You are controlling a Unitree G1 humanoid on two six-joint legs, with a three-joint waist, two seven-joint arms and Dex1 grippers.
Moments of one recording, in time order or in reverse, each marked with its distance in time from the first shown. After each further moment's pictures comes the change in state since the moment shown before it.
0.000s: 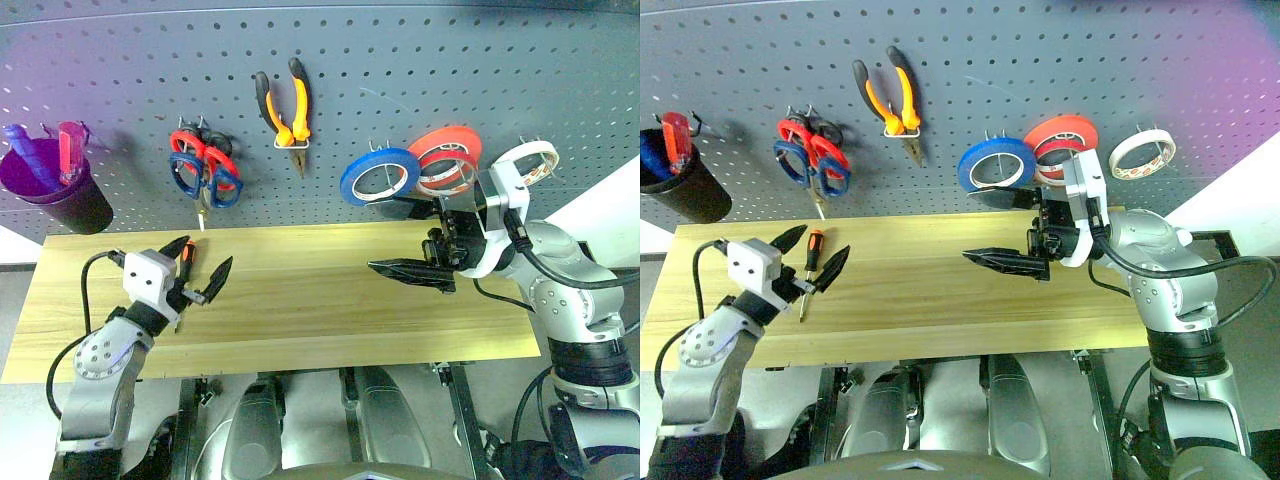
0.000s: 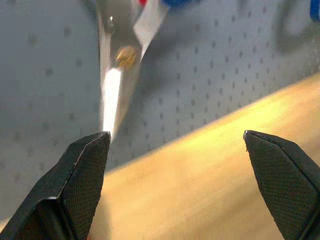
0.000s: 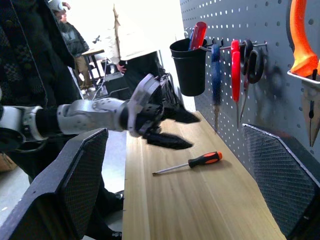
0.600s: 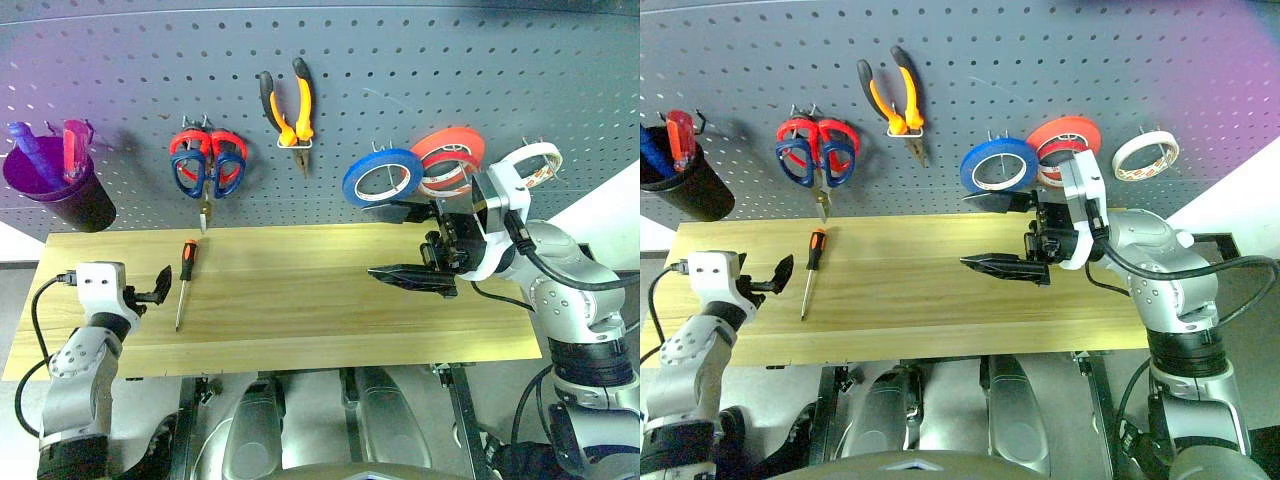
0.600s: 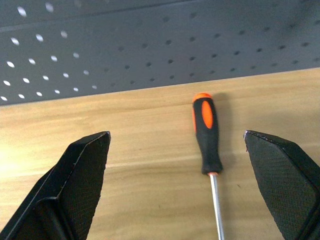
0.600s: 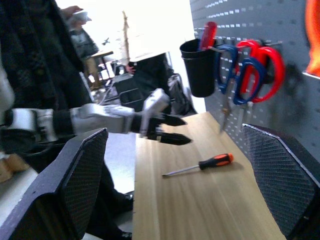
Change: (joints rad) left arm -0.149 0.008 0.135 0.319 0.033 0.139 0.193; right arm -0.004 -0.003 0.004 -0.026 0.023 0.034 0.018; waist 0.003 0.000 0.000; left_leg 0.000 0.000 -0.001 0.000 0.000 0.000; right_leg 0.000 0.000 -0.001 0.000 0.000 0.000
